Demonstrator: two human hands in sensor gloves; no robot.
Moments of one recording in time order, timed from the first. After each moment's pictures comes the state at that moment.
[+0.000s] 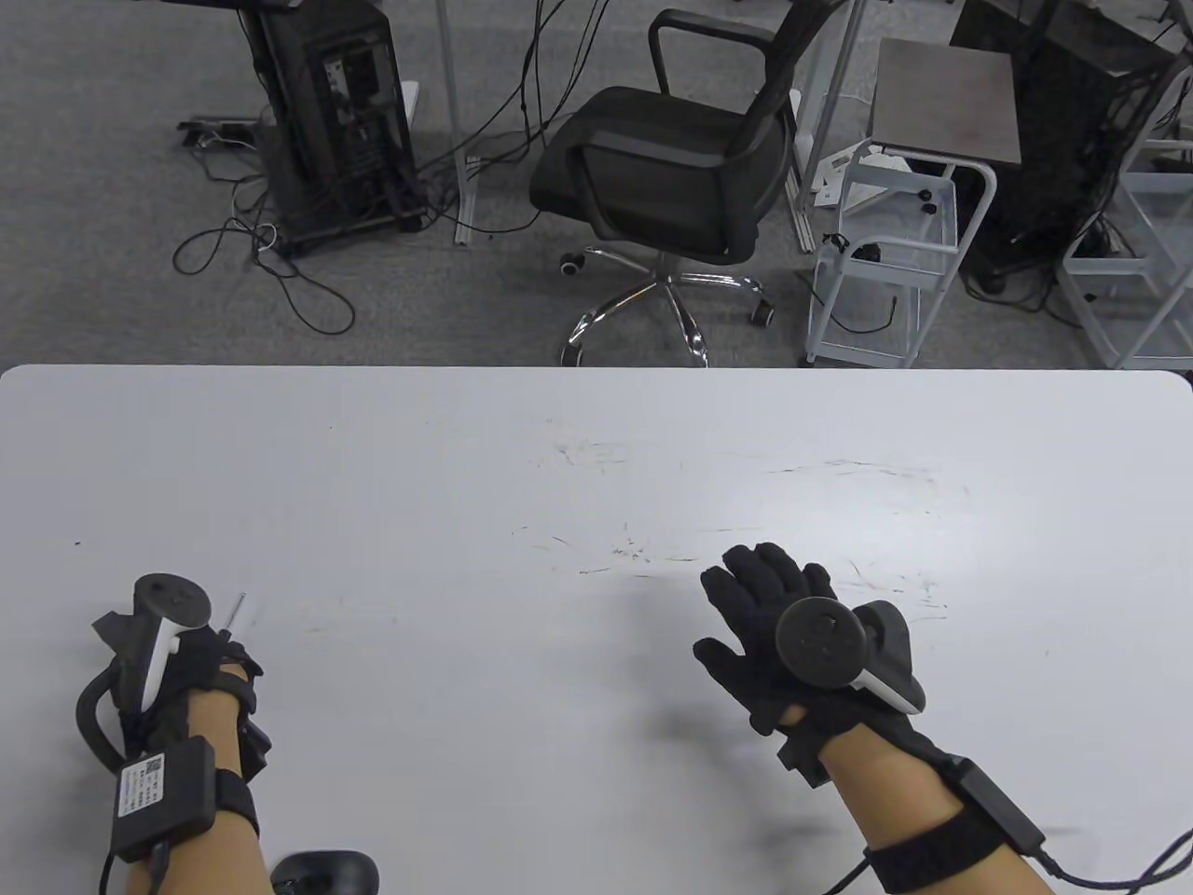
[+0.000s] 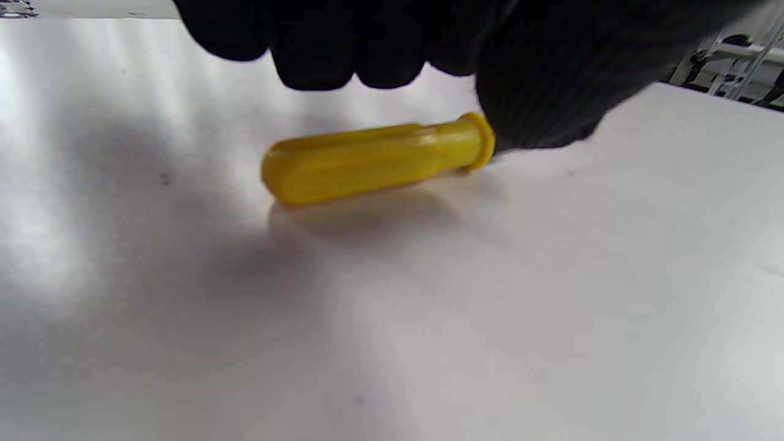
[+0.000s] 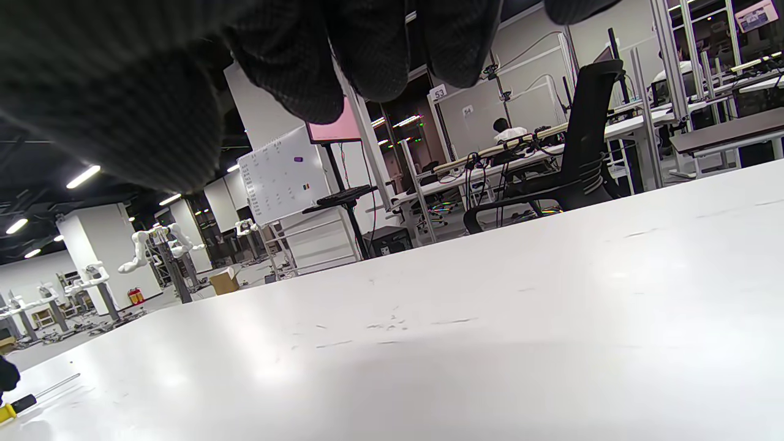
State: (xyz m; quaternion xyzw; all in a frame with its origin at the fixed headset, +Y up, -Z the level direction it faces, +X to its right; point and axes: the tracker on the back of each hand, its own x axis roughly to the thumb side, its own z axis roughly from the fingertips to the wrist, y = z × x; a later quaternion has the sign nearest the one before) left_hand -0.402 -0.761 -0.302 -0.15 0.40 0.13 0.89; right_hand 0.182 -0.674 -0.314 0.21 -0.03 0.96 0.19
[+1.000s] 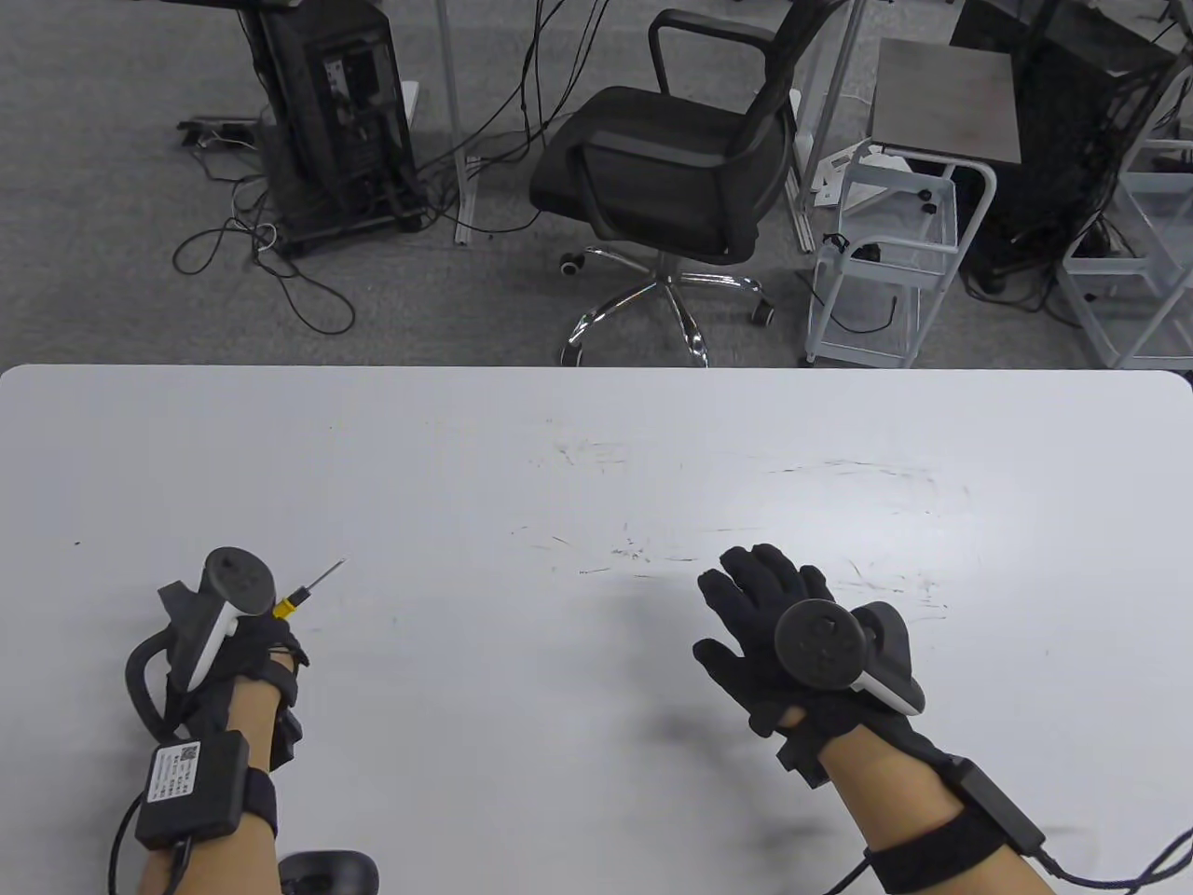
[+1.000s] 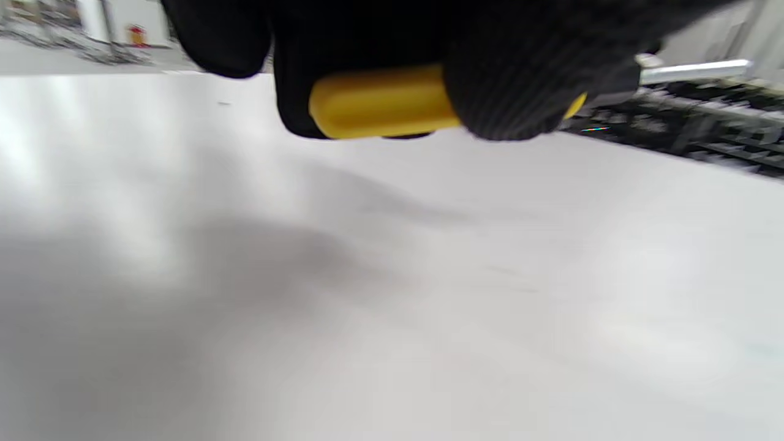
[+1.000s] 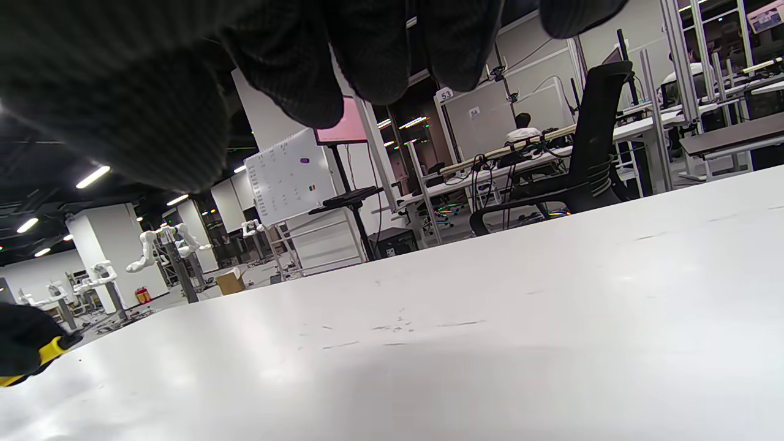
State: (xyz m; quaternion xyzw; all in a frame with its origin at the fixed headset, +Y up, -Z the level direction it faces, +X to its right) left_hand -0.335 -0.729 -0.328 -0.10 0.24 0.12 0.96; right_hand 0.180 -0.674 -0.313 0.21 -0.03 0.96 0.19
